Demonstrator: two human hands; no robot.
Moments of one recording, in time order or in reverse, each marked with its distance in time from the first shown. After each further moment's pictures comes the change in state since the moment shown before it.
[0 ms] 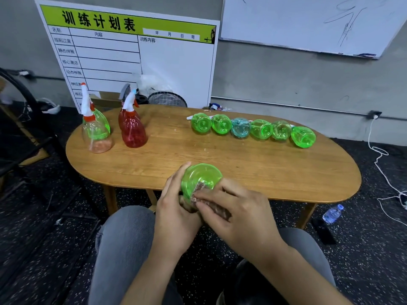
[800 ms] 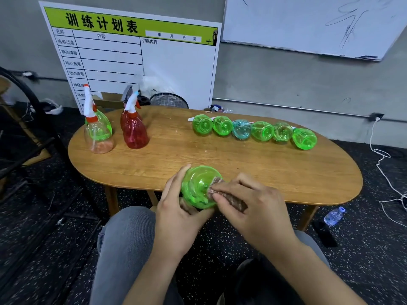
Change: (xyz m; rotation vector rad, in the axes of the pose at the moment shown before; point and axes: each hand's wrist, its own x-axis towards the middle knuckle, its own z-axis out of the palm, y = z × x) left_hand -0.001 -0.002 0.003 -0.029 0.000 -0.042; right_hand 0.003 0.019 -0.016 -0.042 -0.028 0.101
